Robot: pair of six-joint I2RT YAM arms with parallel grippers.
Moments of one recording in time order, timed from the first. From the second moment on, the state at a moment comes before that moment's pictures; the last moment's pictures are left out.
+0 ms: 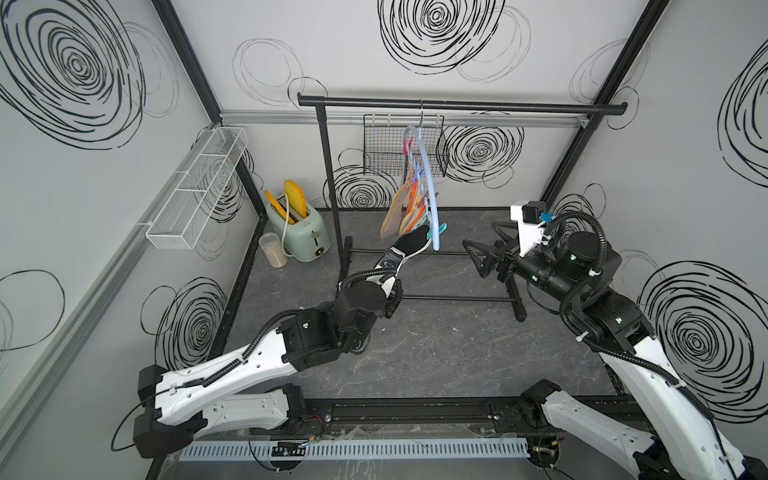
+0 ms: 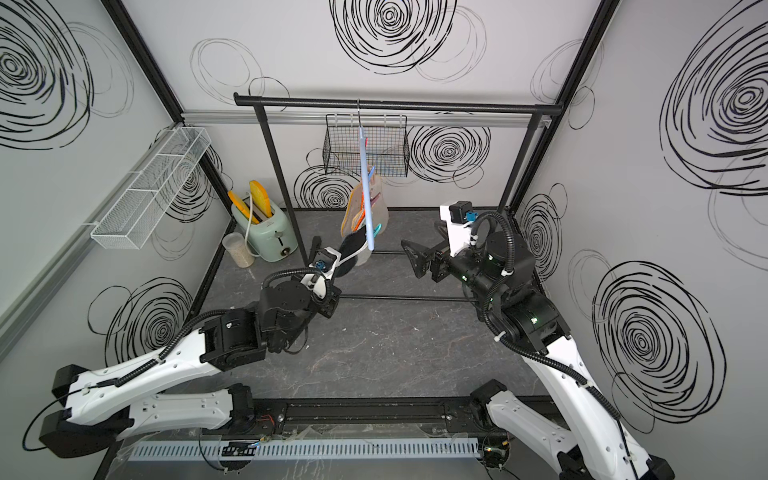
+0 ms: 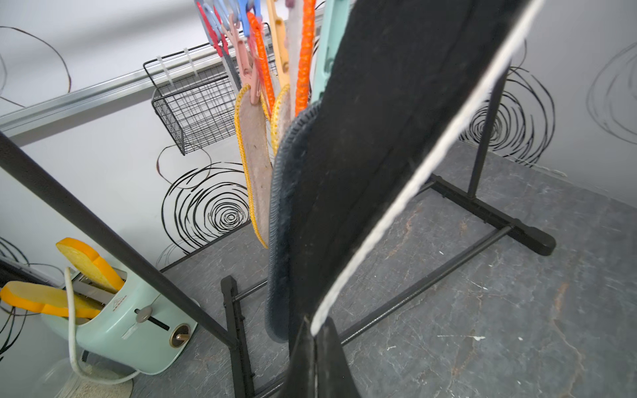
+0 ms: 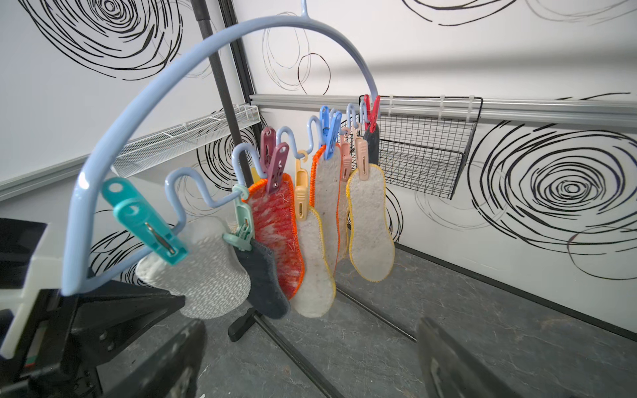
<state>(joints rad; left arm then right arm) -1.11 1.04 1.11 -0.43 -0.68 -0.02 0.51 0.90 1.24 -0.44 -0.22 0.15</state>
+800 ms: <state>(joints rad) -1.08 1.02 1.22 -0.68 -0.64 0.13 0.49 0.93 1.24 -0.43 -0.27 0.20</state>
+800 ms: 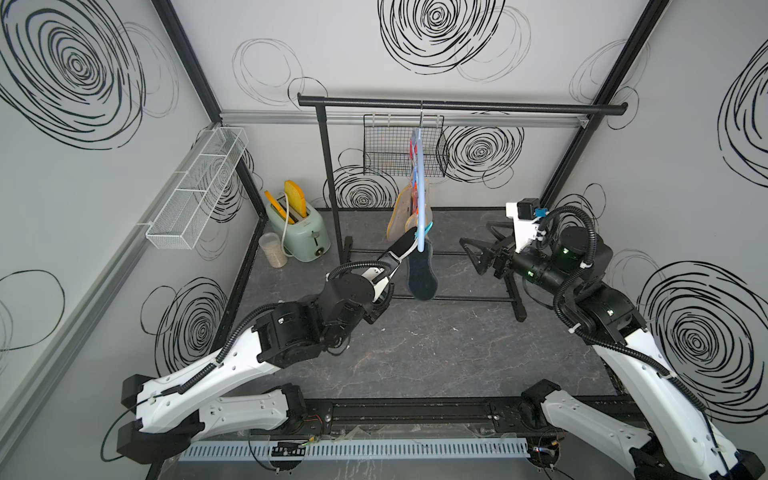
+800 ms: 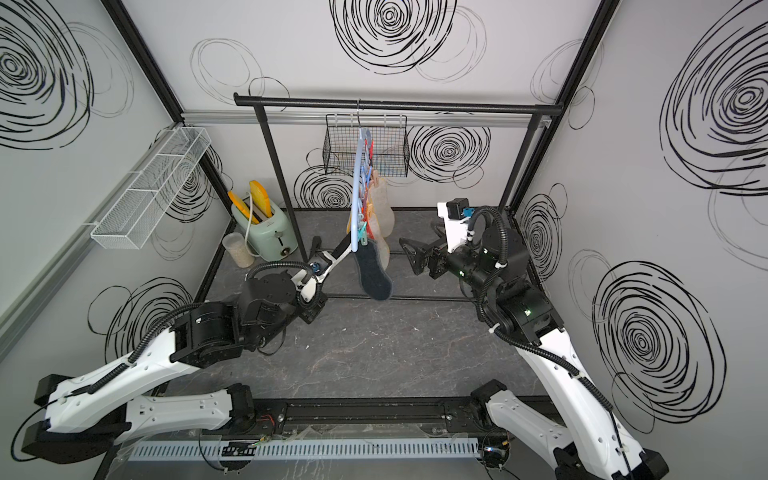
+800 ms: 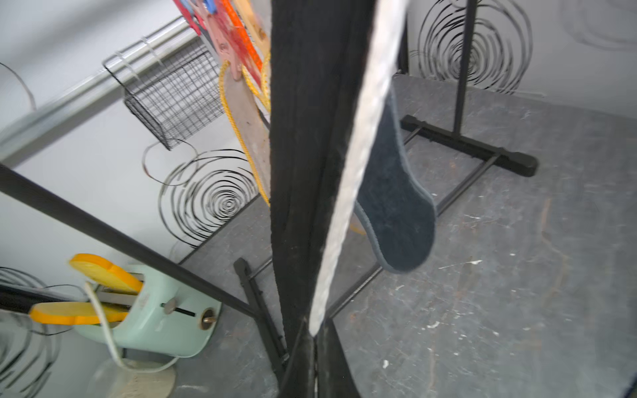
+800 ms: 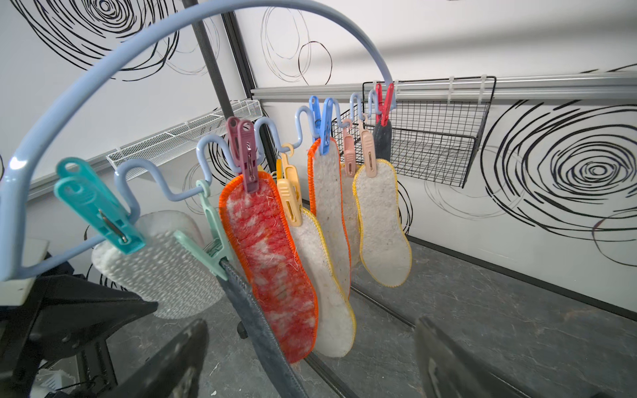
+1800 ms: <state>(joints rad) -0.99 0.95 1.05 -0.17 -0.86 0.86 0.49 0.97 1.24 -0.24 -0.53 0.85</state>
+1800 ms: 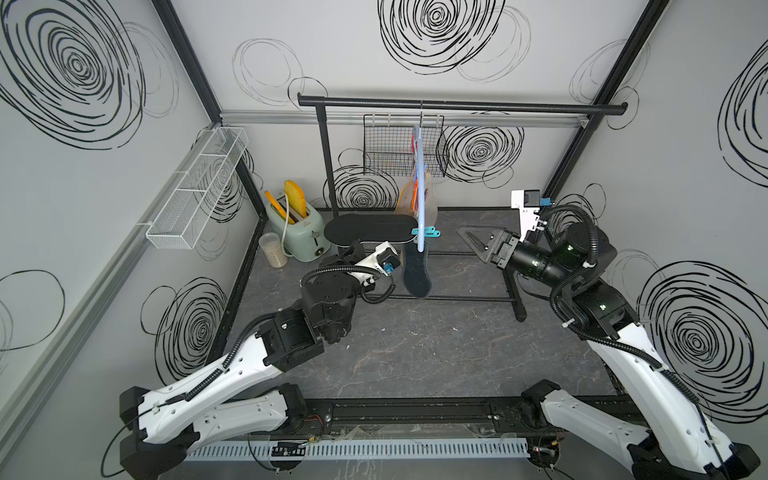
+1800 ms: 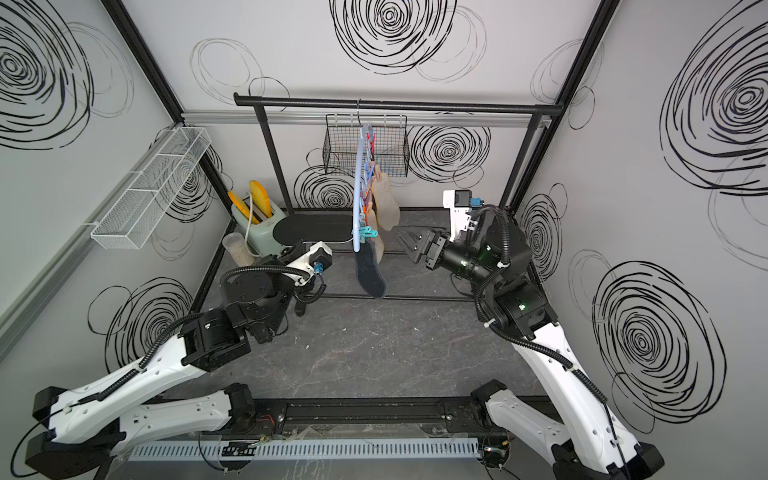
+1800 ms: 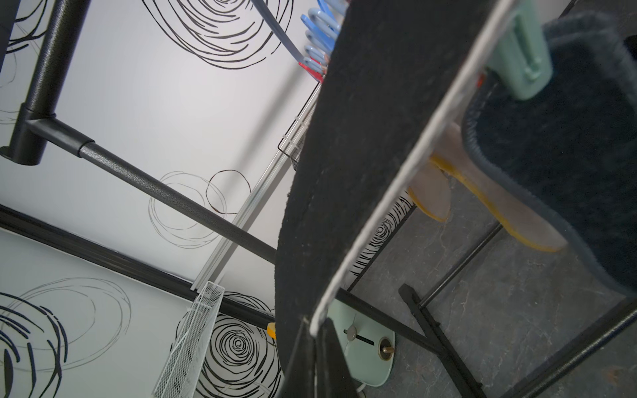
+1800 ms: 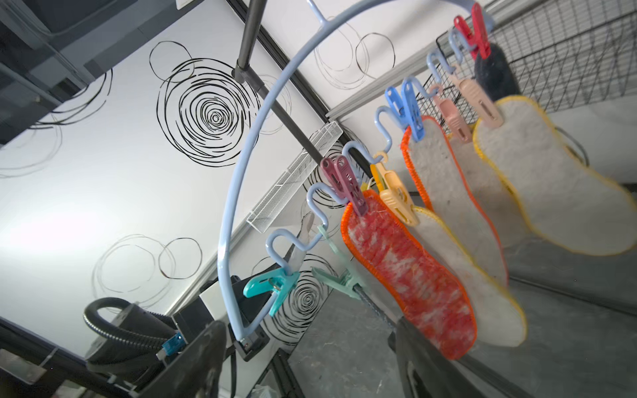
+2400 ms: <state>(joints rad) -0.99 0.96 1.05 -0.16 -0.86 0.88 0.65 1.08 1.34 -0.34 -0.47 1.03</state>
